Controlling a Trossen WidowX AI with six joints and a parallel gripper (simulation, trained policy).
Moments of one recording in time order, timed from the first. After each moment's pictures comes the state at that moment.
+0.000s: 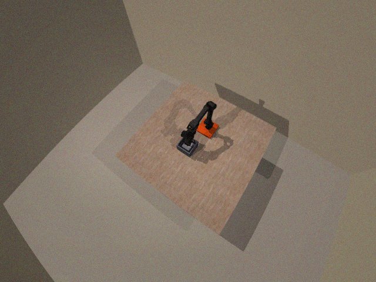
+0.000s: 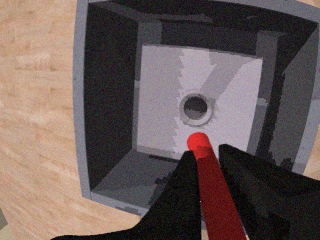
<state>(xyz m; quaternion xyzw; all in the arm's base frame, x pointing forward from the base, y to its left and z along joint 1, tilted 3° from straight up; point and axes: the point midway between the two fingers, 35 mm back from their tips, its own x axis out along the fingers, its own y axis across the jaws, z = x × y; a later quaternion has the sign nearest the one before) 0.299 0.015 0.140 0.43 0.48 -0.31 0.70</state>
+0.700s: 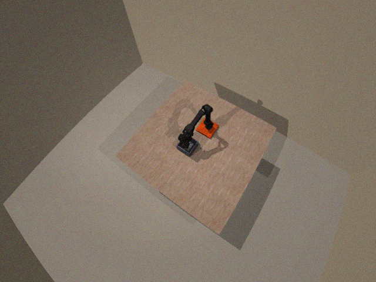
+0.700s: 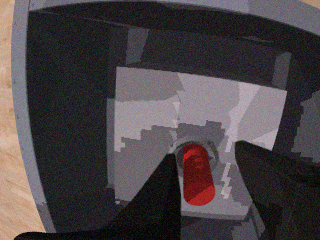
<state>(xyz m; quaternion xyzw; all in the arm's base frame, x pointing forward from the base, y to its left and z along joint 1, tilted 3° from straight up) 0.317 -0.001 0.095 0.40 0.53 -0.33 0.67</state>
